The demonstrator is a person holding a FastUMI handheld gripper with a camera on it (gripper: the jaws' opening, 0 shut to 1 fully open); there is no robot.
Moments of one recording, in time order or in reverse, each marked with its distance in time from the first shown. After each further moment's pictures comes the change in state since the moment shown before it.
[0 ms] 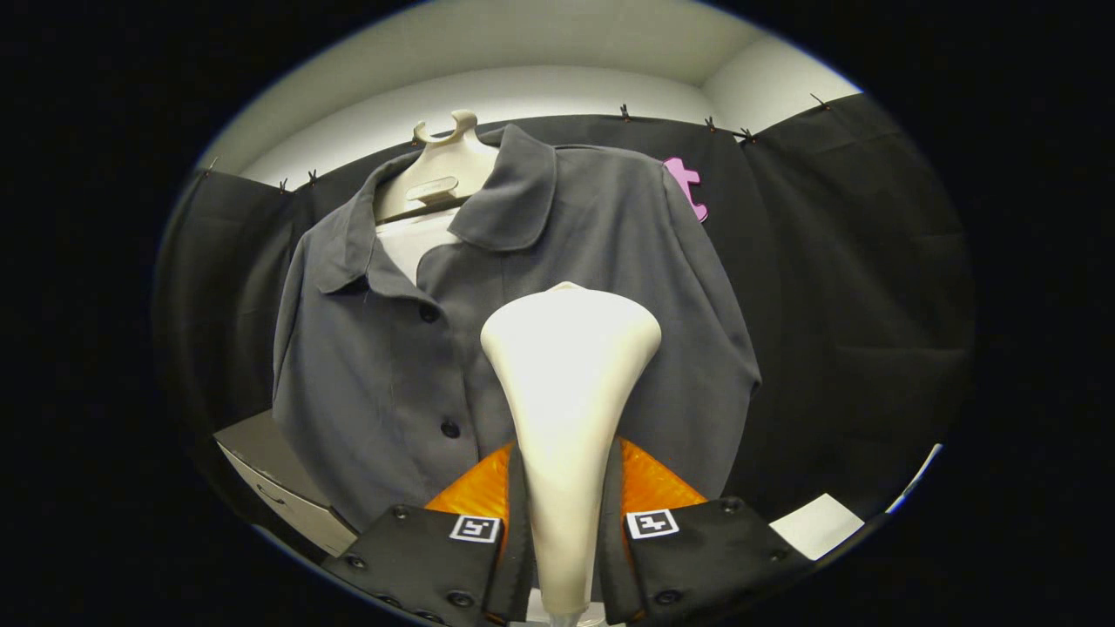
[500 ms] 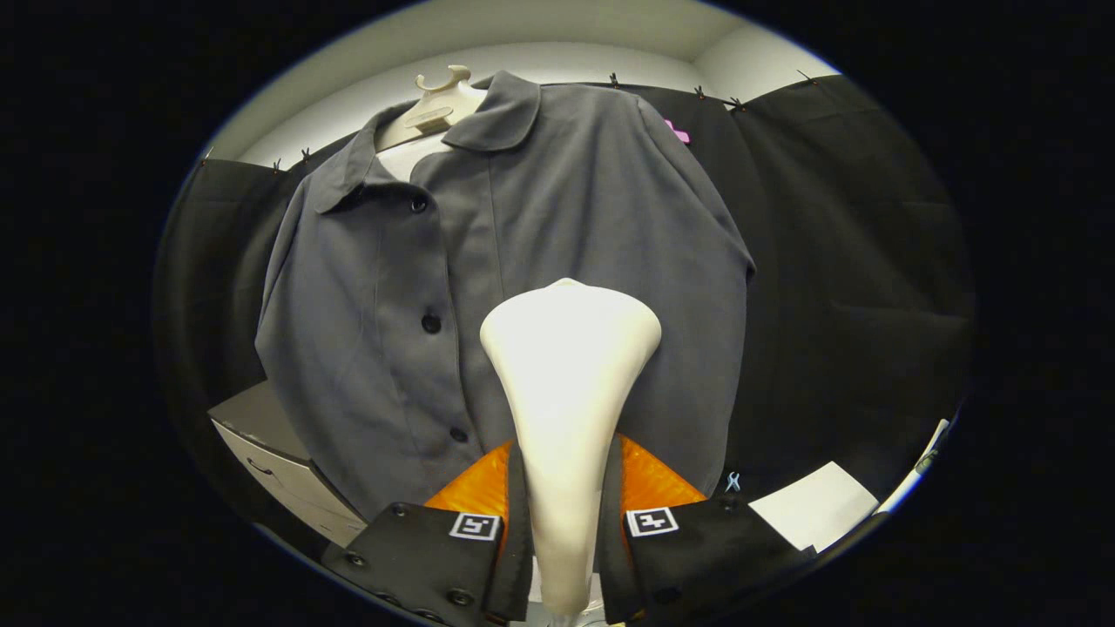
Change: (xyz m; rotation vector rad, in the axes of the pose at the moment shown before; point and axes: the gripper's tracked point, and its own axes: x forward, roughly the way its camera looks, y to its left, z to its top) arm -0.010 -0.008 -0.085 0.027 0.103 -0.021
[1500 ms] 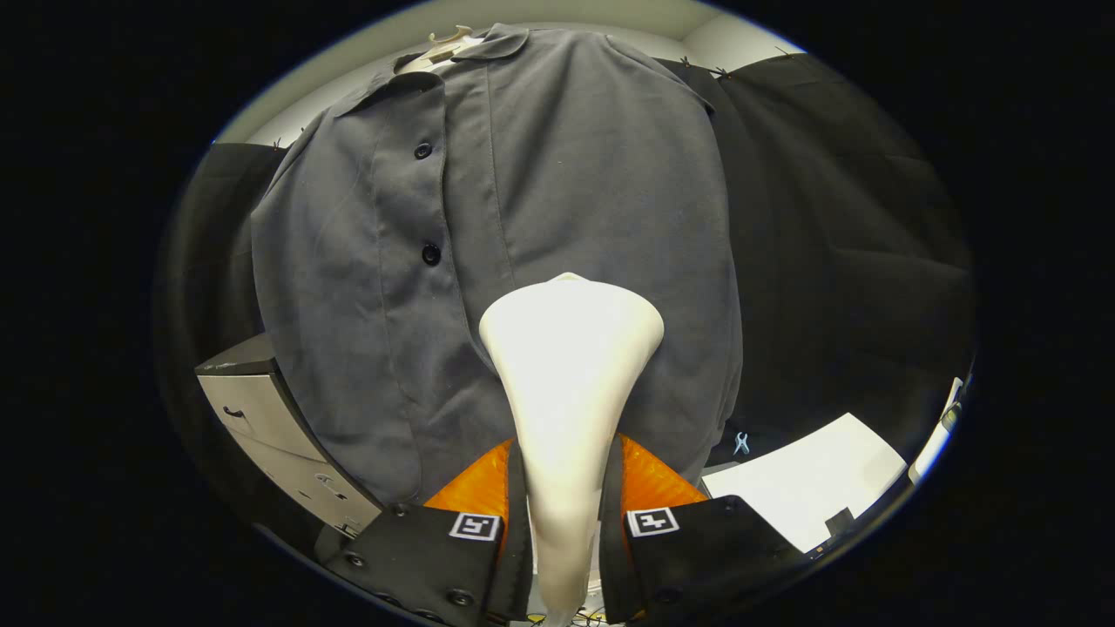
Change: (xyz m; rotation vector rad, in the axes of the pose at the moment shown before) arm -0.002 -0.014 -0.135 0.030 0.098 -0.002
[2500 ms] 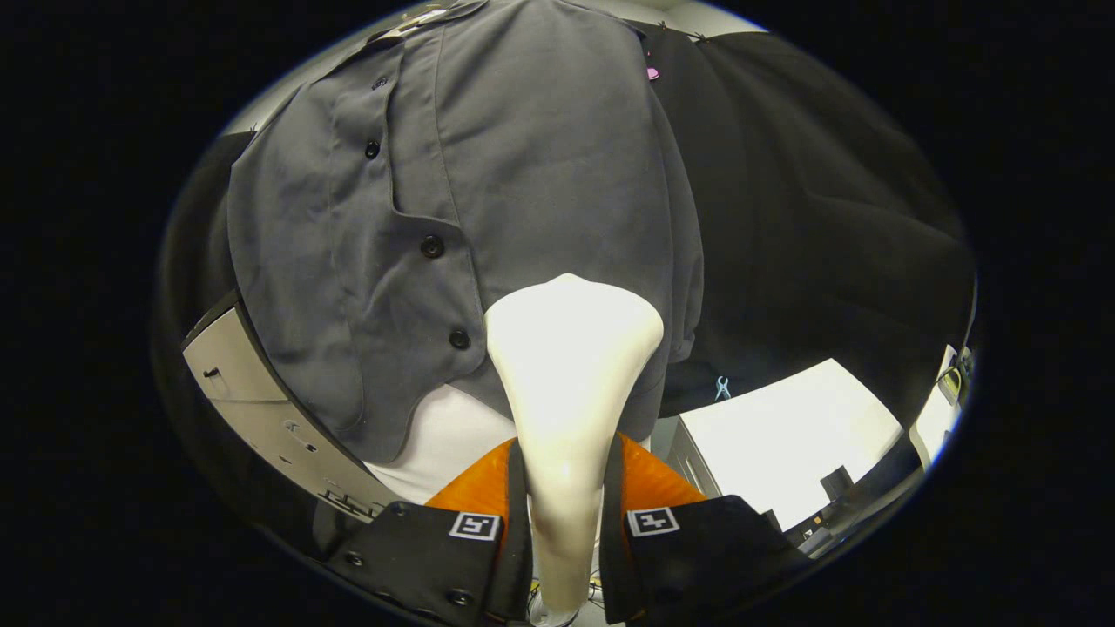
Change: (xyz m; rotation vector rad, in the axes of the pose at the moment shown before) arm -0.011 -0.040 -0.087 0.031 0.193 -0.075
